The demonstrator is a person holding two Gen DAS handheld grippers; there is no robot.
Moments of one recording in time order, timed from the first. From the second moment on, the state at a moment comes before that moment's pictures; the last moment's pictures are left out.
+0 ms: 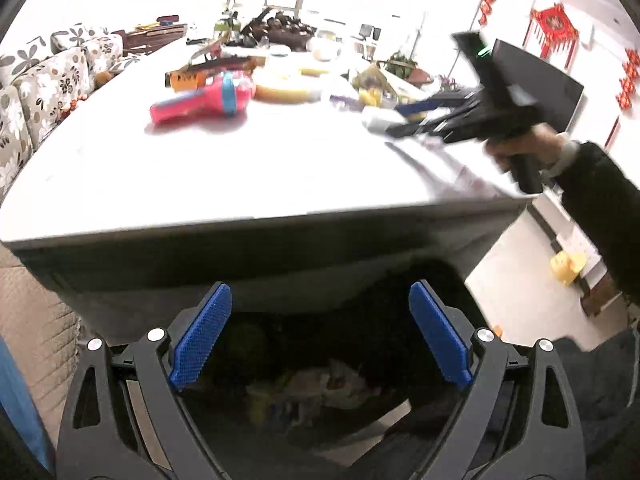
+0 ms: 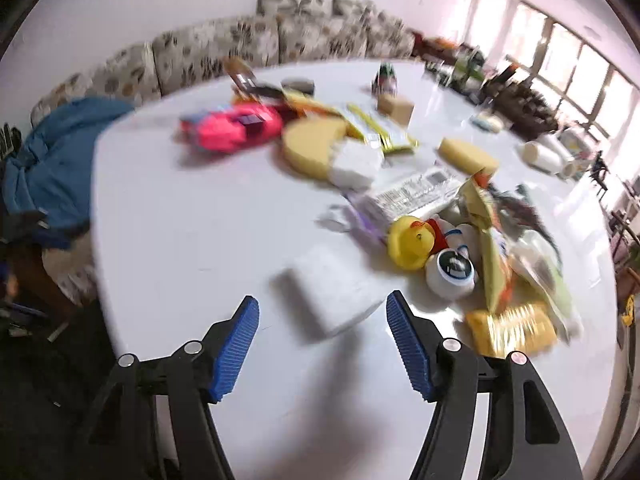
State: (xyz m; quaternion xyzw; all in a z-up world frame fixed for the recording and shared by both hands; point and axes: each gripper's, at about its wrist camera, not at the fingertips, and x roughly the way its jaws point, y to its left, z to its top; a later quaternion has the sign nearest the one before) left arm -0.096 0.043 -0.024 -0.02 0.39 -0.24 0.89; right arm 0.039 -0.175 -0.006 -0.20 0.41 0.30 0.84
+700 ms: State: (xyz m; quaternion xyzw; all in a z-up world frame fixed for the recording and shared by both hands) left arm 0.139 0.021 0.008 0.09 0.44 -0.19 0.87; right arm -0.029 -0.236 0.002 0.01 0.41 0.29 0.86
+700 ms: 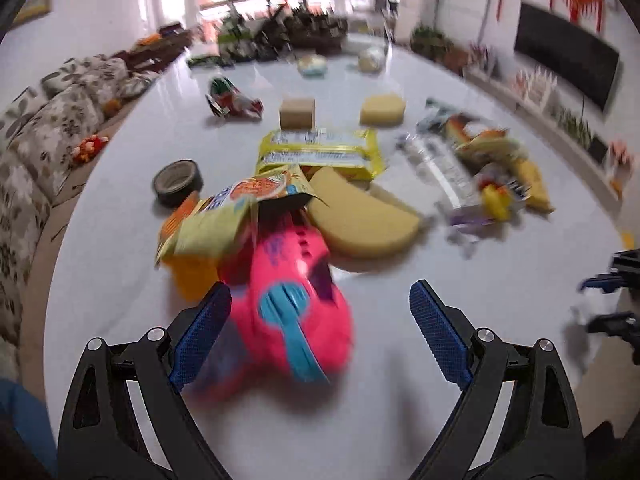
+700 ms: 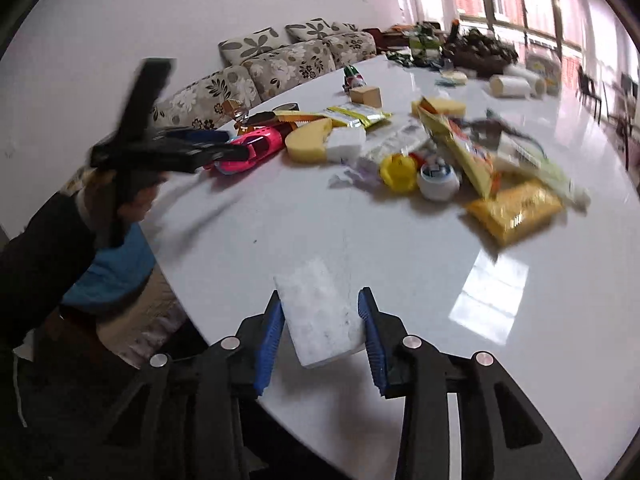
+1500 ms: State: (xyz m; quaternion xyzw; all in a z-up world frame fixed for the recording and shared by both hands) left arm -0.112 0.023 0.086 0.09 0.29 -0.24 0.92; right arm -0.099 -0.192 0.019 0.01 0.40 0.37 0.84
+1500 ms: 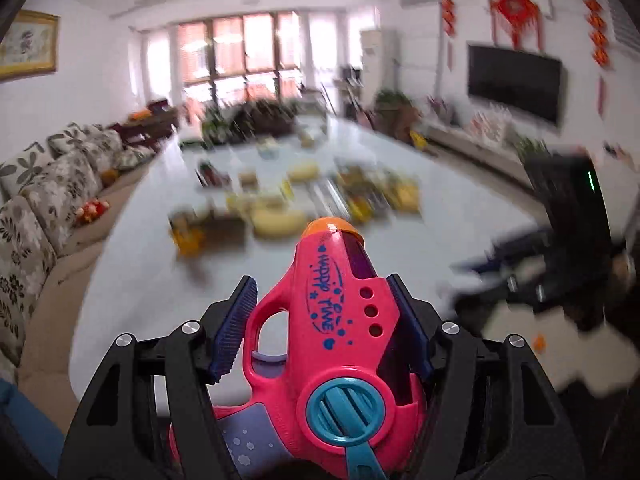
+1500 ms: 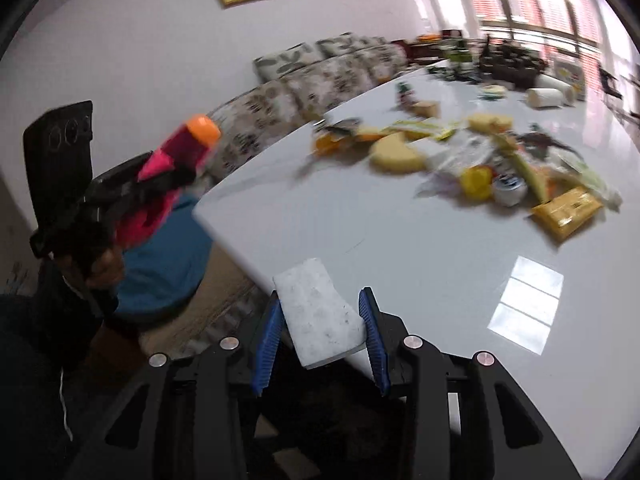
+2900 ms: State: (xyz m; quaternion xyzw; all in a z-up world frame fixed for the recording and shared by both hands) left arm -0.072 -0.026 0.029 0.02 0.37 -0.33 0.87; right arm 0.103 -0.293 0.006 0.02 0.45 0.08 0.89
